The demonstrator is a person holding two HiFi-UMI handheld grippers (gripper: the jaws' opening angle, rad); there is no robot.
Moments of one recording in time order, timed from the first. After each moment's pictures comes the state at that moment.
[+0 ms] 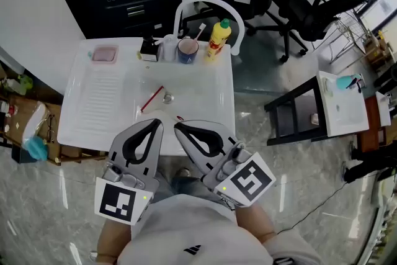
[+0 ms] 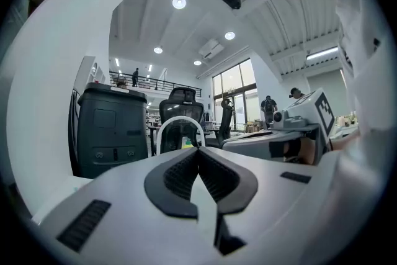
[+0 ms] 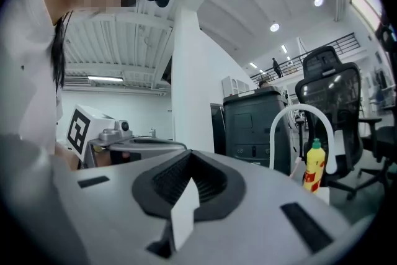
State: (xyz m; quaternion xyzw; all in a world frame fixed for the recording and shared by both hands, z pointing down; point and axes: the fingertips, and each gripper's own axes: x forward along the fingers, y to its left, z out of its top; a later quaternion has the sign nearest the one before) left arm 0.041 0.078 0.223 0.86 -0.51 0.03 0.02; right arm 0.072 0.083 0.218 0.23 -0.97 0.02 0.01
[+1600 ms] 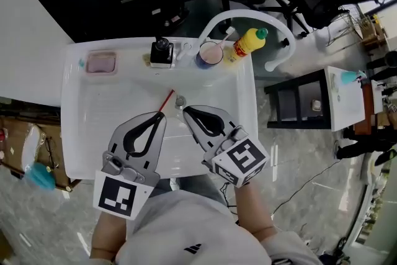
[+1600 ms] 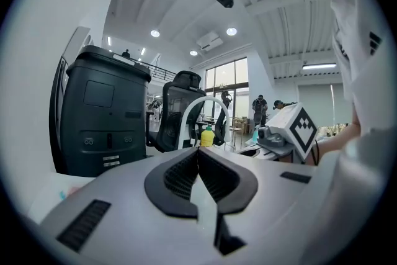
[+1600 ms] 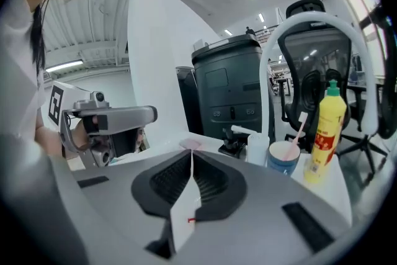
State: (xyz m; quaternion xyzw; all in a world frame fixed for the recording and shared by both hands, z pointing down) left arm -0.052 -0.050 0.272 0.90 -0.44 0.05 0.08; right arm -0.003 -0.066 0.327 0.32 -0.92 0.14 0.14
